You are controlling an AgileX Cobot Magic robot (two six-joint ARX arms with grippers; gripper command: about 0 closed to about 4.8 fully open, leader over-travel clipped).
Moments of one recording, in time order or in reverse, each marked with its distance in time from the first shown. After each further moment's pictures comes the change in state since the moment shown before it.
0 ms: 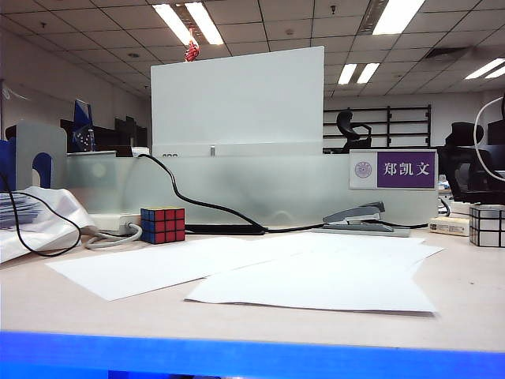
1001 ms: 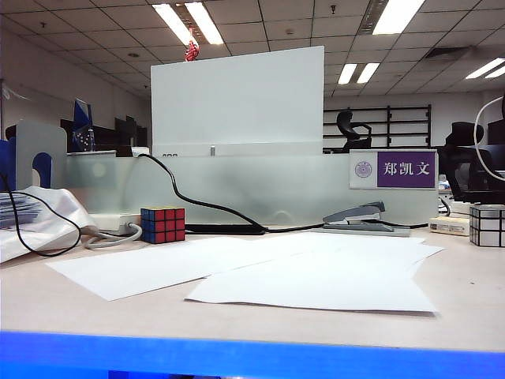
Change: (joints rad) left arm 0.019 -0.161 -0.384 -0.051 -0.345 -0.352; right arm -0.315 0.133 -0.008 0.220 -0.085 -0.003
